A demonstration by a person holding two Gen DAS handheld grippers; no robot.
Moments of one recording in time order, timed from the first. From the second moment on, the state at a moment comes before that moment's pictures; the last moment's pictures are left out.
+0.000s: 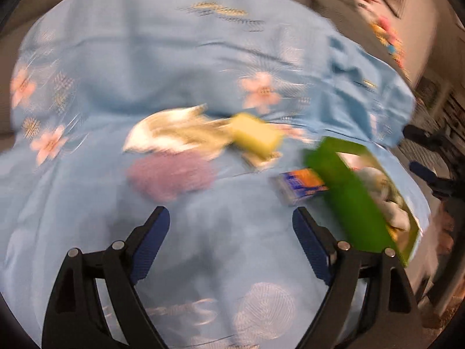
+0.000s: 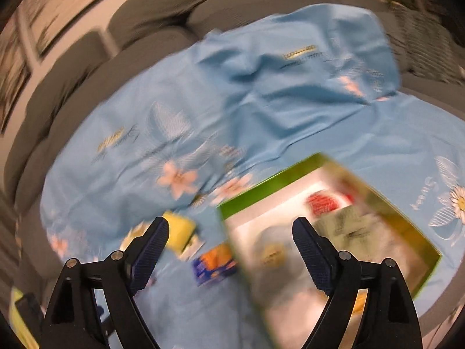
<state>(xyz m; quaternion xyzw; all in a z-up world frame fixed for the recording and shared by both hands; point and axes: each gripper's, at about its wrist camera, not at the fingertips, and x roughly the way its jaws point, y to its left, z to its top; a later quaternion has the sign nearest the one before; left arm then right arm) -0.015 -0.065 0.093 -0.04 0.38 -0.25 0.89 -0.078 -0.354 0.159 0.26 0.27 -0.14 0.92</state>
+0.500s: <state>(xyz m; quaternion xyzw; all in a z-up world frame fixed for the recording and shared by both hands) -0.003 -0.001 0.081 -0.12 0.41 -0.20 0.88 0.031 -0.268 0.074 0.13 0.48 -0.09 0.86</state>
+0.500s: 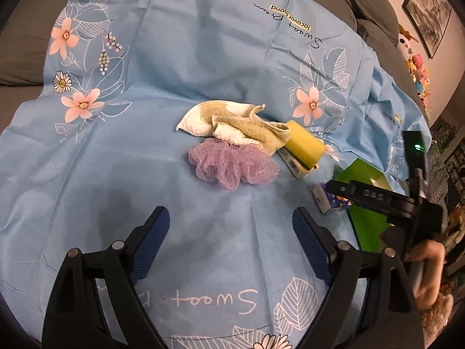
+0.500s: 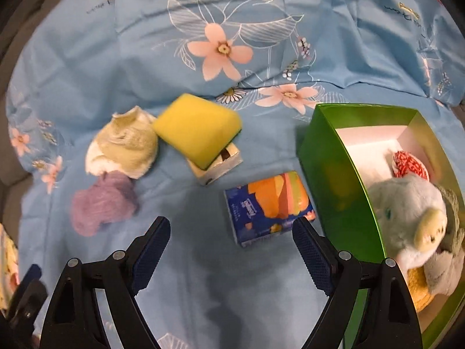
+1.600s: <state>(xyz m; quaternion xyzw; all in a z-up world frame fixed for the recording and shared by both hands) 0.001 -0.003 0.079 -0.14 0.42 -0.24 0.86 0.064 -0.247 0.041 0.02 0.52 -0.09 0.85</state>
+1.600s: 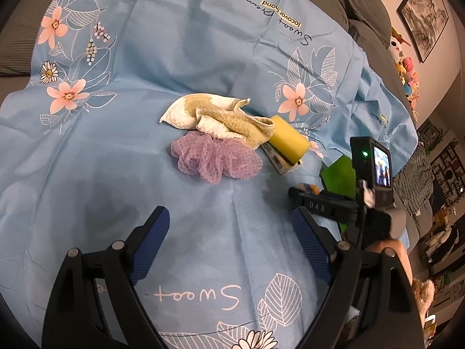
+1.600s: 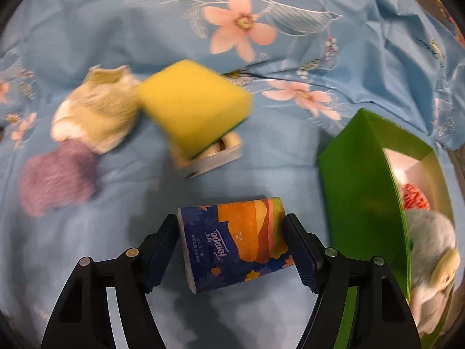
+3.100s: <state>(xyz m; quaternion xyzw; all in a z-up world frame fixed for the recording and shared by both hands) -0.002 -0.141 0.083 -0.06 0.39 -0.32 0.86 0.007 -0.282 0.107 0.24 0.41 0.02 0.88</state>
